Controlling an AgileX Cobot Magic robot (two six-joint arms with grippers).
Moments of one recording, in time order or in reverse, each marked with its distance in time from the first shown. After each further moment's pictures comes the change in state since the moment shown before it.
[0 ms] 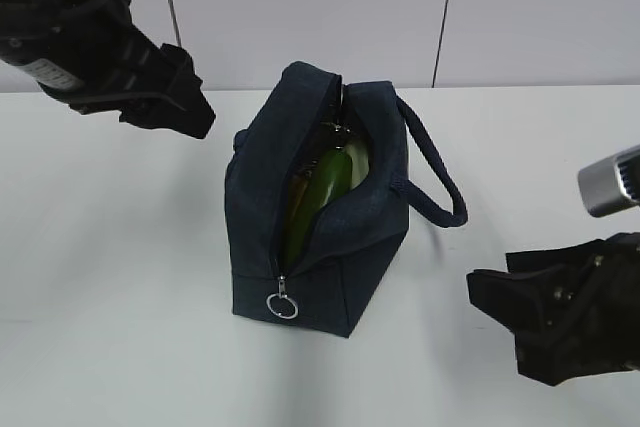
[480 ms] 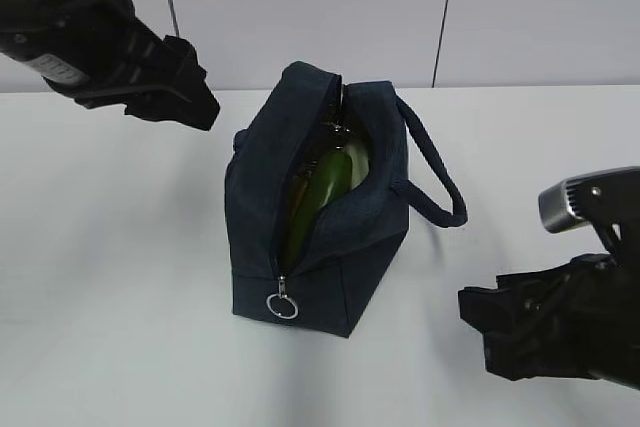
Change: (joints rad) left arm 0.000 0.000 0.000 -0.012 -0.031 0.000; right arm 0.000 0.153 0.036 0.098 -0.129 0.000
